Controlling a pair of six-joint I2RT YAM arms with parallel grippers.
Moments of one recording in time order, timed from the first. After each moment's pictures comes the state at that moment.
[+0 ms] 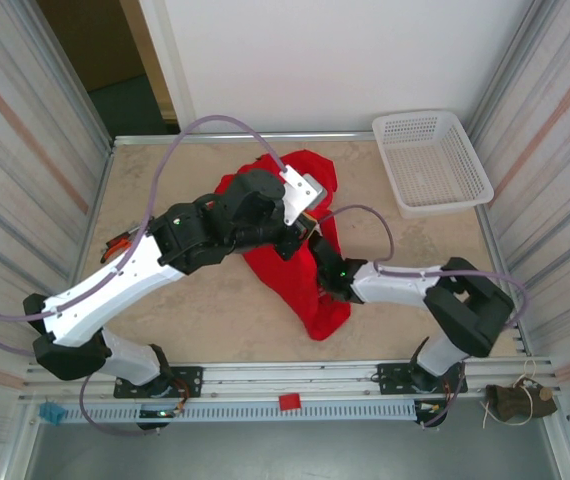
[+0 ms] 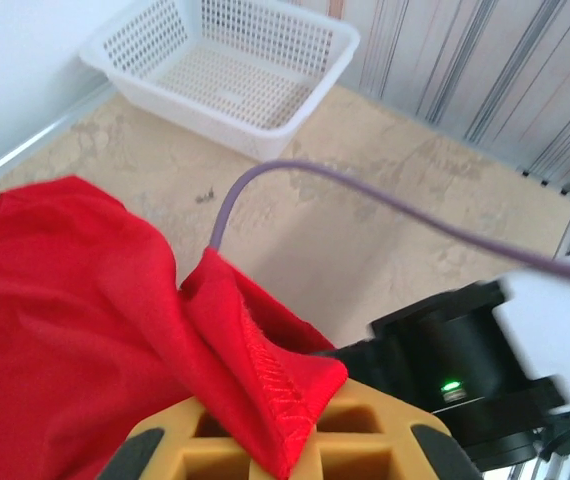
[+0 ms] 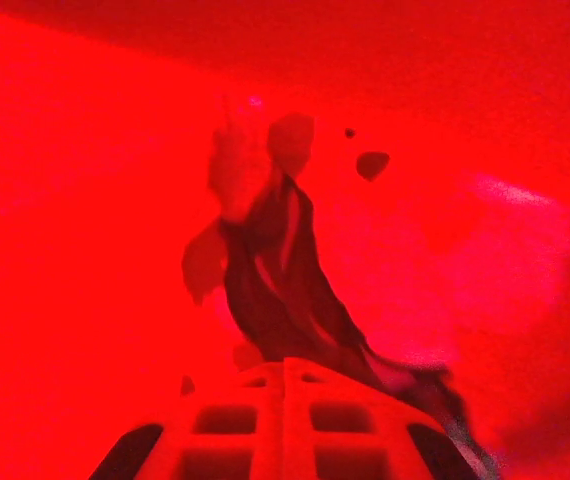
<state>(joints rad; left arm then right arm) -1.07 1.41 1.75 -0.89 -0.11 -0.08 0.90 1.59 0.78 0.21 0.16 1.06</state>
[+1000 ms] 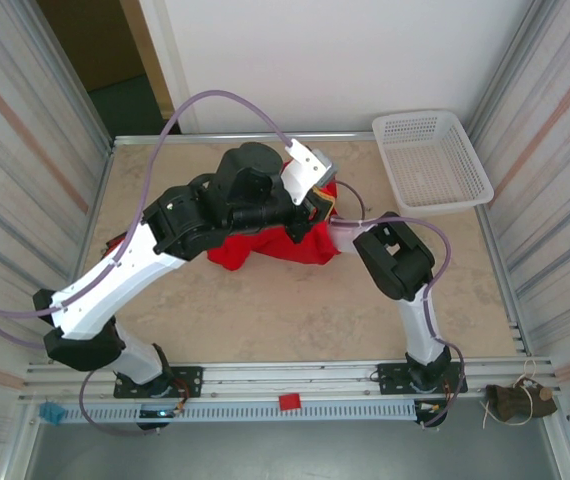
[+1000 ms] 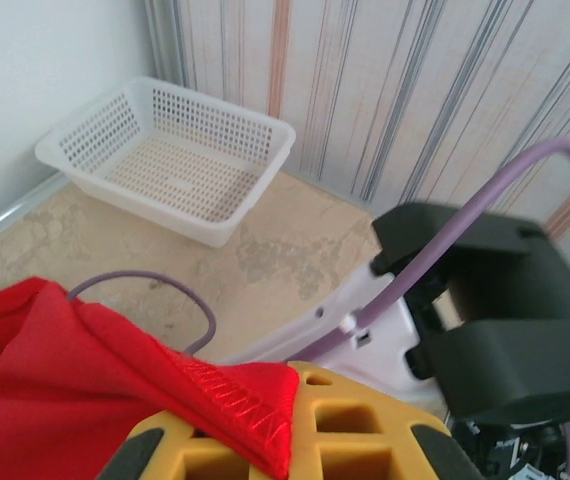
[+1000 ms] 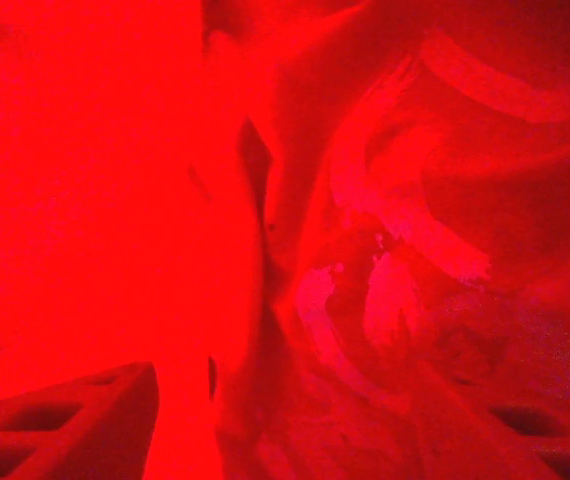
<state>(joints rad) -1.06 1.52 2.00 -0.89 0.01 -0.08 0.74 2.13 1.36 0.11 0.14 1.28</state>
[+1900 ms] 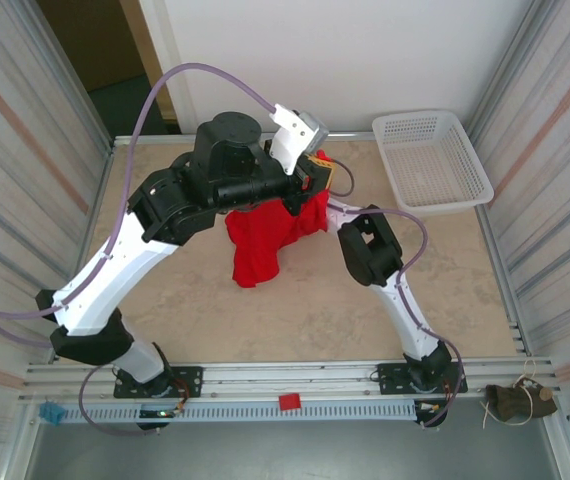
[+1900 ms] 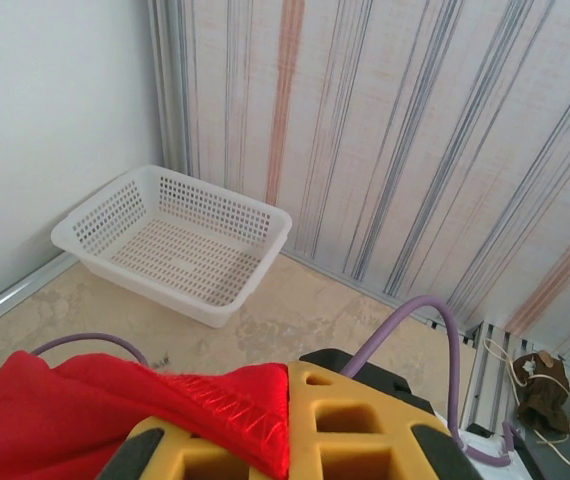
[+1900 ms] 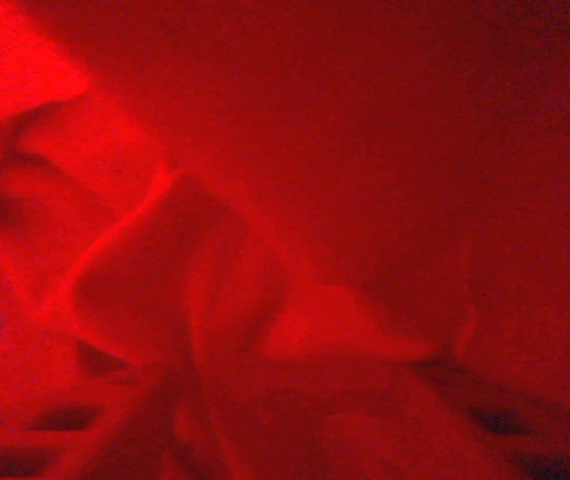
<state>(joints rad) -0.99 1.56 2.14 -0.84 0.09 -0.09 0.71 2.42 2.02 -0.76 0.26 1.30</state>
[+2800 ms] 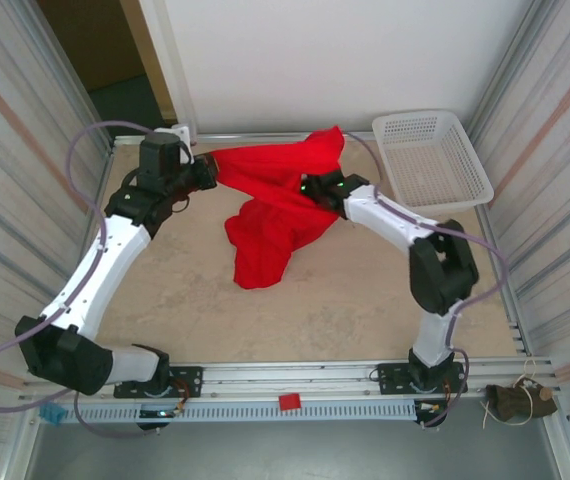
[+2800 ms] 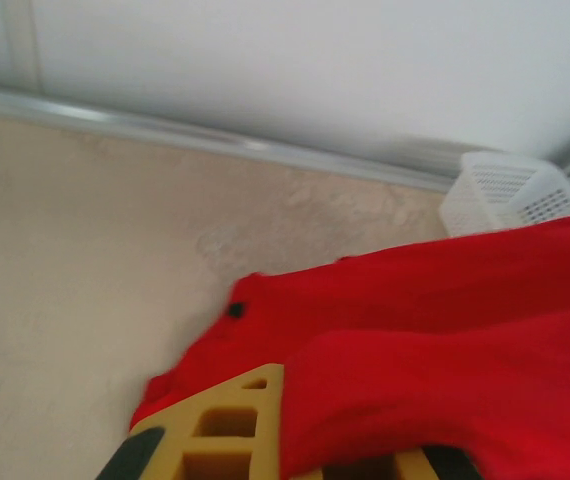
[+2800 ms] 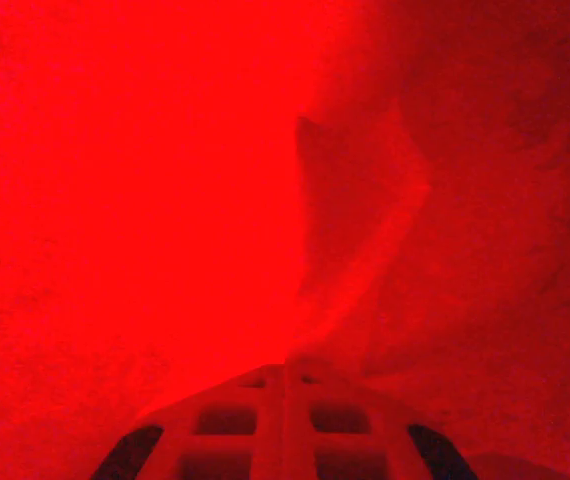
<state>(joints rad) -0.32 1.32 1.32 -0.49 0.05 -0.44 0.59 1.83 1.49 -0.29 -0.40 0.77</state>
